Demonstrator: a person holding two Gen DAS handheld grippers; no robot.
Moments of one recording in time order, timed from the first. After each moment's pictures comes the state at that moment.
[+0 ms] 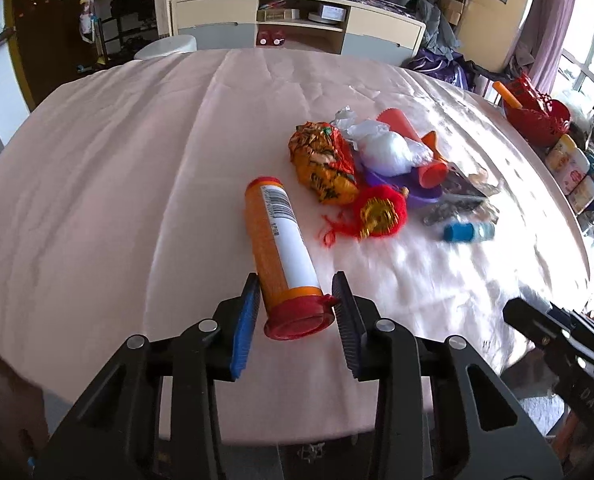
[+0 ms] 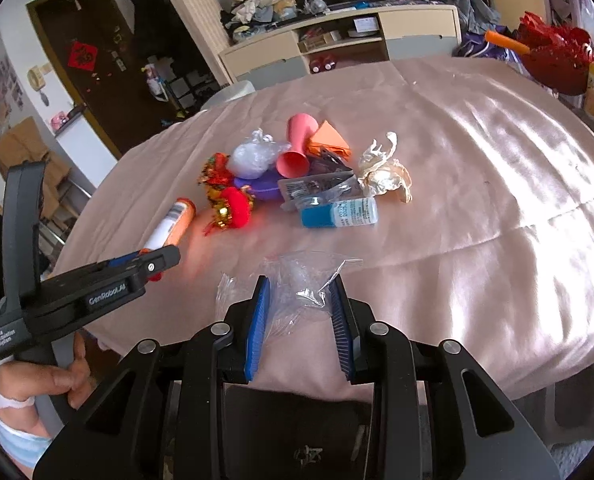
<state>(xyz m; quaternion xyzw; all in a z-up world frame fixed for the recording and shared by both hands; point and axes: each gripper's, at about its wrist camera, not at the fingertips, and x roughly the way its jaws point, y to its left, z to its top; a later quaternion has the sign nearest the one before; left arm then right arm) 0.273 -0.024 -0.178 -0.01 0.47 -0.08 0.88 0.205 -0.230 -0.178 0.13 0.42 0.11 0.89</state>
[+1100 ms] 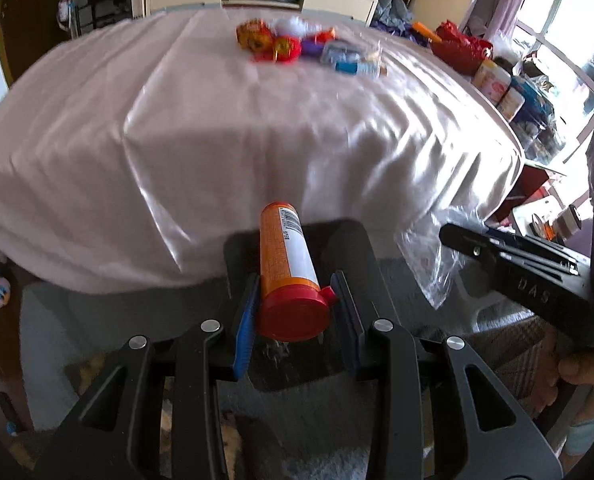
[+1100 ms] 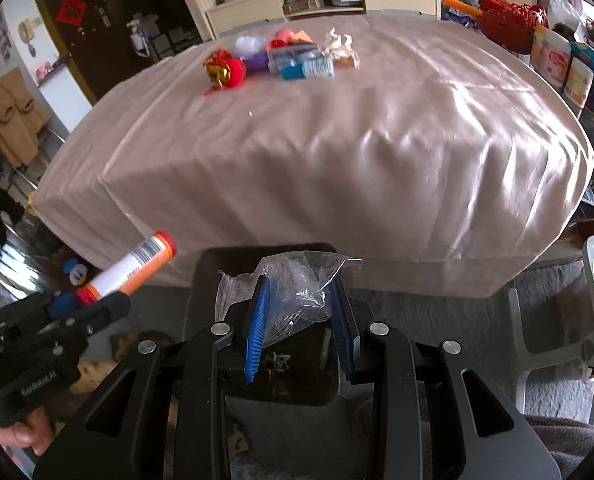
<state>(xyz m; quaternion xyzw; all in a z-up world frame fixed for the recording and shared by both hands) 0.075 -0.027 -0.210 -0.02 0.50 -0.15 0.85 0.070 -0.225 -0.219 0.07 0.48 0.07 0.87</state>
